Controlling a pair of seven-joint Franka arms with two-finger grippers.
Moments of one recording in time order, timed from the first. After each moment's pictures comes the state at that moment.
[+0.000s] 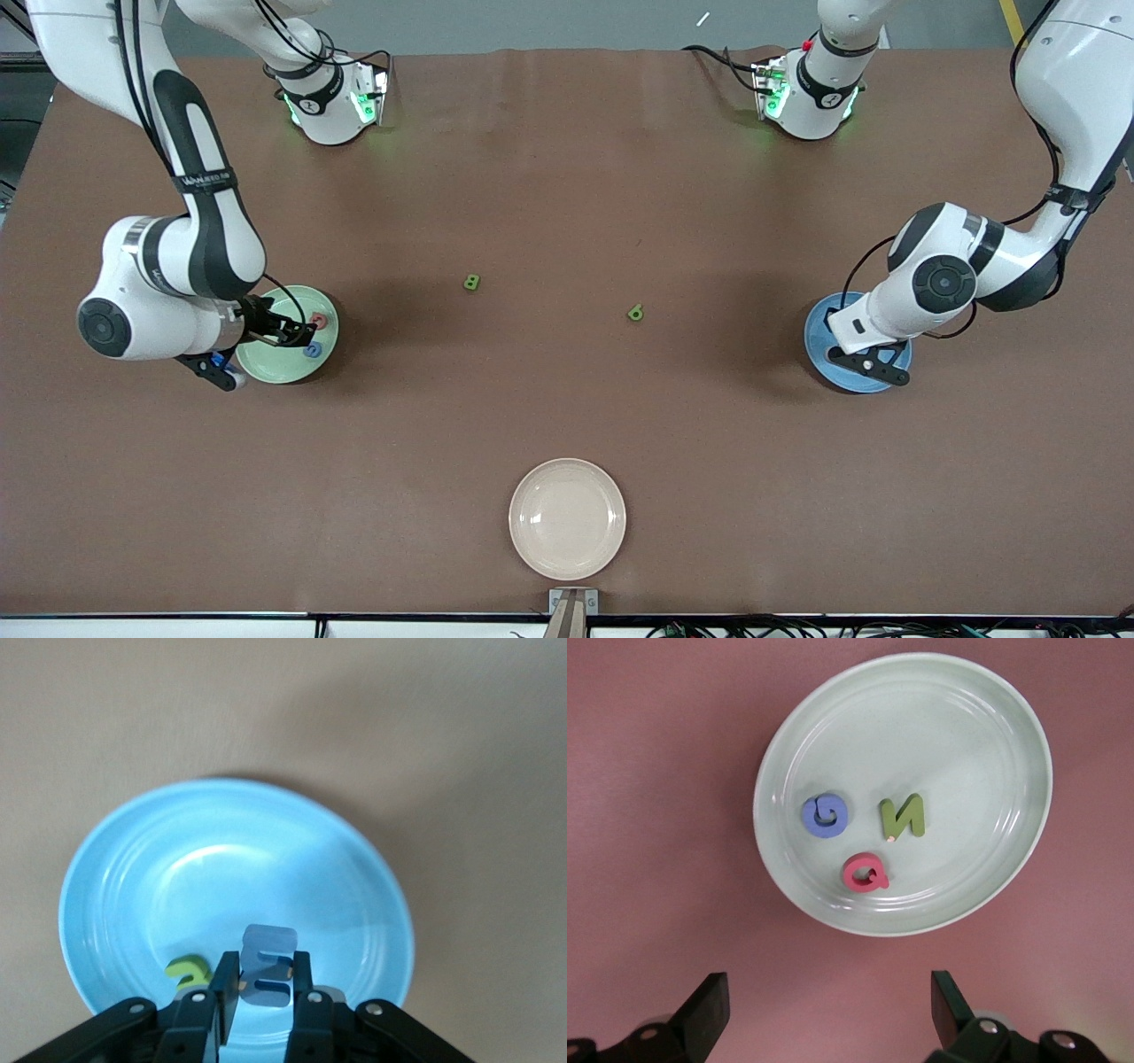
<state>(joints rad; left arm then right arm) 0.78 0.57 -0.89 -2.09 0.70 2.19 -0.13 0.20 0.37 -0.19 -1.89 0.21 1.88 0.48</state>
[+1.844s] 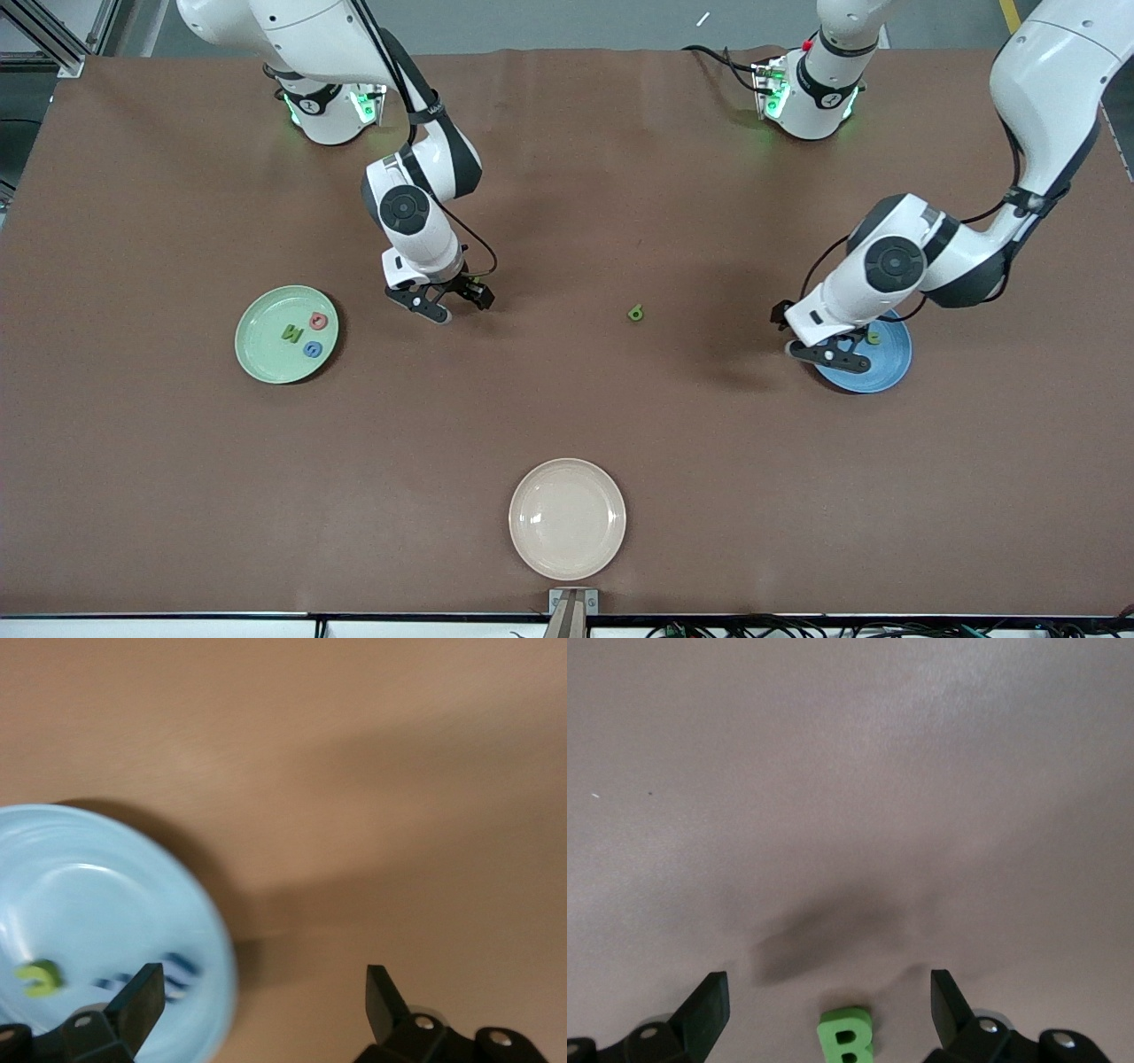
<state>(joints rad) 0.66 0.60 -0.98 -2.08 0.68 2.21 -0.53 0.77 0.42 -0.14 -2.23 0.24 2.64 0.94</state>
